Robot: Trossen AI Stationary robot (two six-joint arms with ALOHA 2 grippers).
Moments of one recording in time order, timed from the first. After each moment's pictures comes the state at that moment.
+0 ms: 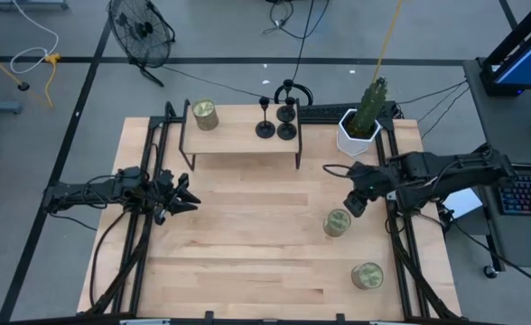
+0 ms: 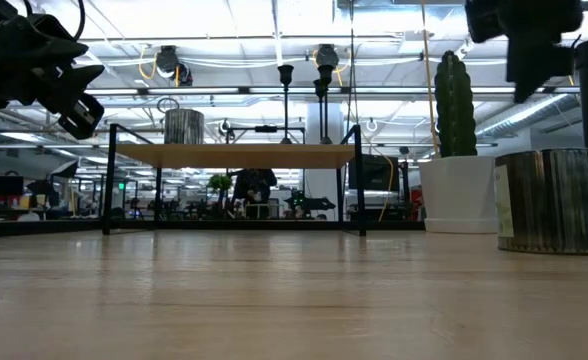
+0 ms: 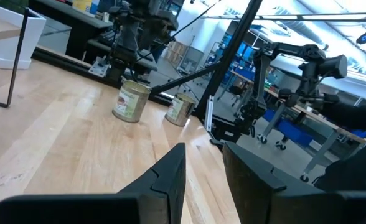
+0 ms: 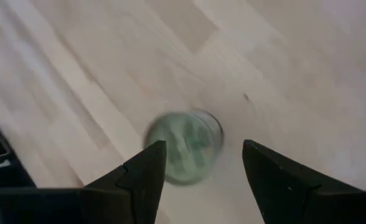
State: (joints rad) left arm 0.06 0.03 0.02 0.06 0.36 -0.45; right arm 0.10 0.98 0.99 -1.12 0.02 0.89
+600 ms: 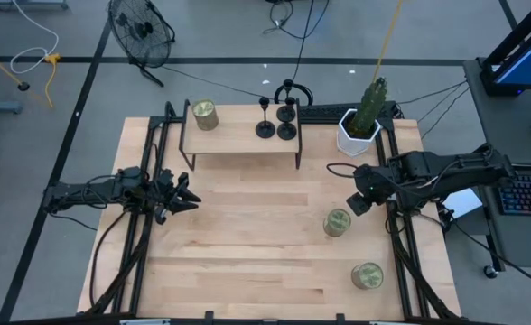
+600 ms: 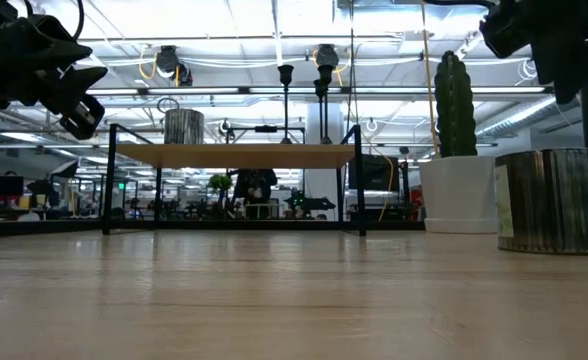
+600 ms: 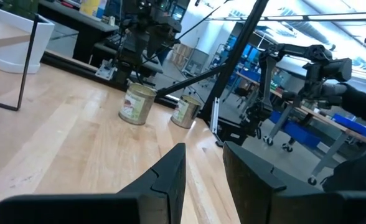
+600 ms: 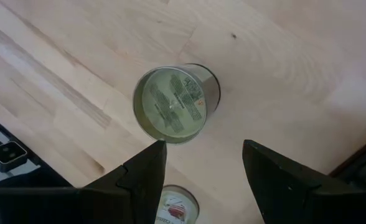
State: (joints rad) left arm 0.06 0.03 0.01 0.06 0.33 -0.44; right arm 0.09 0.97 0.99 -1.24 -0.11 1.12
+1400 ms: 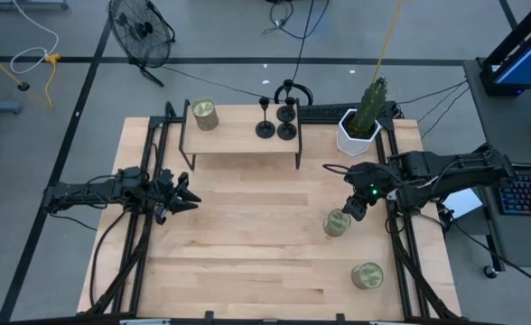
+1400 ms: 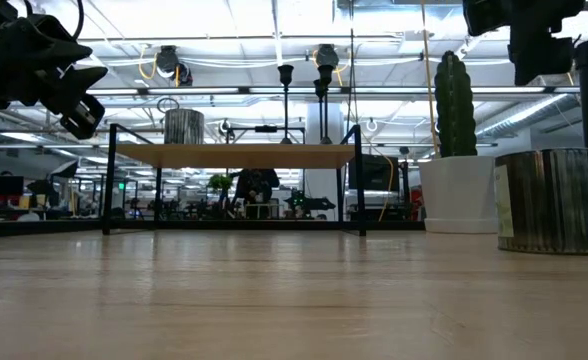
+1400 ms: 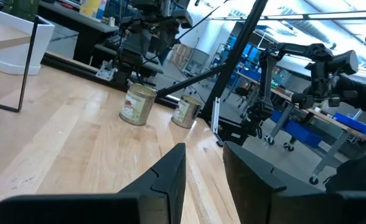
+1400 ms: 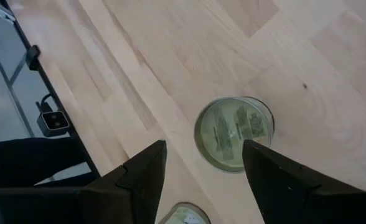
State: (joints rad) left arm 0.06 0.03 0.01 0.06 0.33 -0.43; right arm 0.09 0.97 0.99 -1.03 -0.16 0.88
